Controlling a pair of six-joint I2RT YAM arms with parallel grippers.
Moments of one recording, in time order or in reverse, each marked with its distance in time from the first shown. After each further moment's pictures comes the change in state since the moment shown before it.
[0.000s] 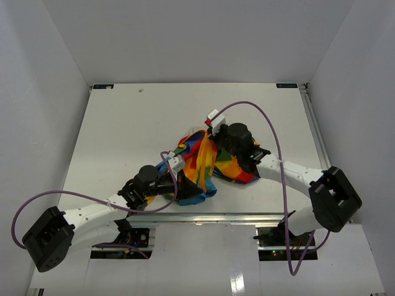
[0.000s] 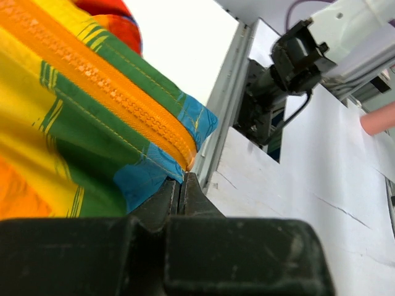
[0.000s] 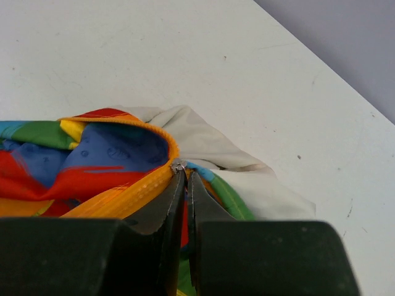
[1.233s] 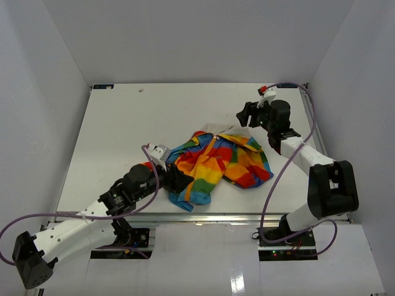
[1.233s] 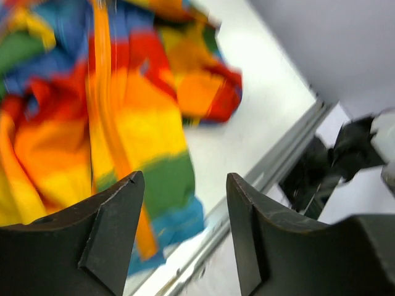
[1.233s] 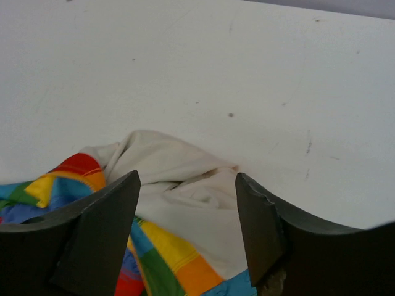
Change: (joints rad) left arm -0.043 -0.274 0.170 -0.509 -0.482 -0.073; right arm -0.464 0.040 0.068 -0.044 -0.310 0.363
